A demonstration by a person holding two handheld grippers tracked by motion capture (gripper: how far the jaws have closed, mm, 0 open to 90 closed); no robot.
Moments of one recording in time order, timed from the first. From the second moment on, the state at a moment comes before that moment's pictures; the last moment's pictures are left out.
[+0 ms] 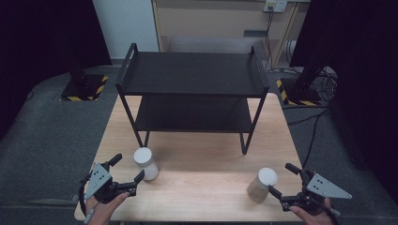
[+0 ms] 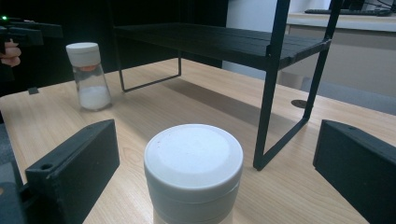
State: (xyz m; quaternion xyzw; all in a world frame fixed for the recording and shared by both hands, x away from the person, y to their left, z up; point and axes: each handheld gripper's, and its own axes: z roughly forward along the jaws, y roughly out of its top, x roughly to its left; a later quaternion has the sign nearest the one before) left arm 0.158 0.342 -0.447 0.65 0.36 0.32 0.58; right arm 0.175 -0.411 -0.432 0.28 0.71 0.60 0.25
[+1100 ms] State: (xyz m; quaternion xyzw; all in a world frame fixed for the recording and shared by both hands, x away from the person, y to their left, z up) left arm 0.162 0.331 -0.451 0.66 0.36 0.33 0.57; right arm 0.171 -0.407 -0.432 0.28 0.71 0.59 0.25
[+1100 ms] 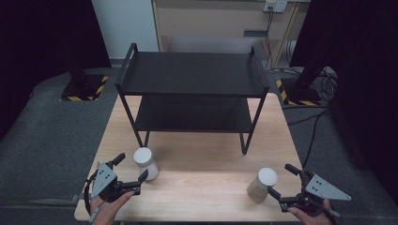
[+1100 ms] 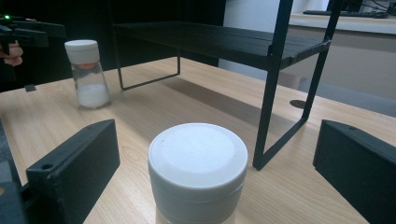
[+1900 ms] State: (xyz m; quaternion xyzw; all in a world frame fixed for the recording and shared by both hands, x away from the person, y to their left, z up) left arm 0.183 0.323 -0.464 0.67 0.36 0.31 0.56; right arm 0.171 -0.408 -0.433 0.28 0.72 0.59 0.25
